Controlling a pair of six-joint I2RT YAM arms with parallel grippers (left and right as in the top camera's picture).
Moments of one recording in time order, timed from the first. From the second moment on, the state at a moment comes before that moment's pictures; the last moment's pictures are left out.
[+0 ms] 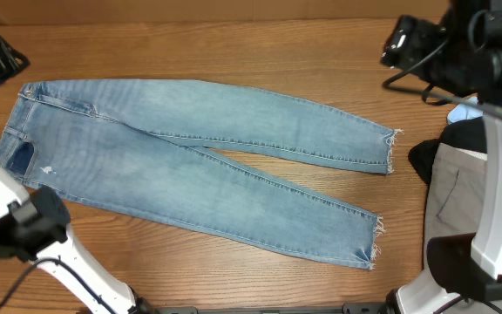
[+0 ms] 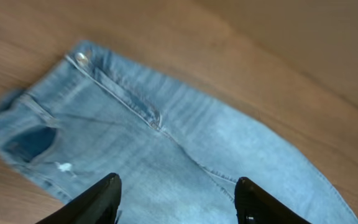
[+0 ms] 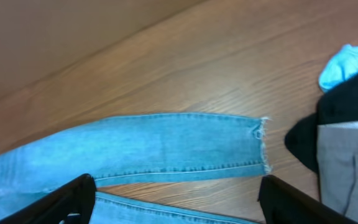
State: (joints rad) left arm 0.56 2.18 2.79 -1.69 0.40 -0.04; right arm 0.10 1.80 2.51 -1.64 0.02 0.48
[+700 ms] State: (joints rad) left arm 0.54 1.58 2.42 -1.69 0.21 -0.02; right arm -0.03 1.88 2.05 -1.50 -0.13 0.43
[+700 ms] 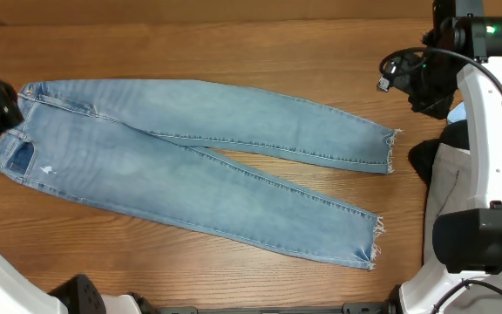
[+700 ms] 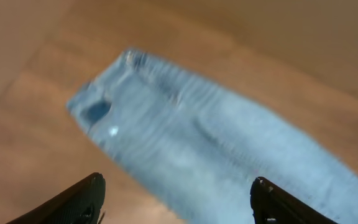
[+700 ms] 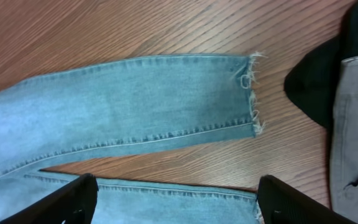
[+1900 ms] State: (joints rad) left arm 0.60 2.31 1.86 -1.33 -0.07 -0.23; right arm -0.03 1.88 2.05 -1.51 -0.31 0.28
